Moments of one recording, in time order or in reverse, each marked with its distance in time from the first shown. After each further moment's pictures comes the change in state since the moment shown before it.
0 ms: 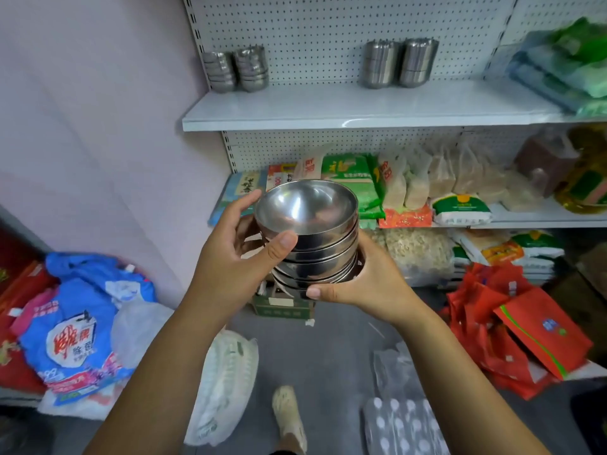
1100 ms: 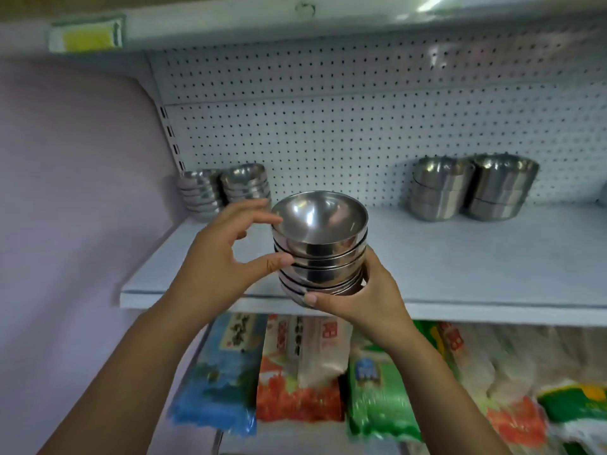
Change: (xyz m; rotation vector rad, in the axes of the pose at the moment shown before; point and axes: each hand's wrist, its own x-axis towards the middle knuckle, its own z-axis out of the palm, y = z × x) left_hand 0.581 -0.069 -0.008 0.481 -0.032 0.396; right_hand 0.568 0.079 -0.077 0.048 0.140 -0.091
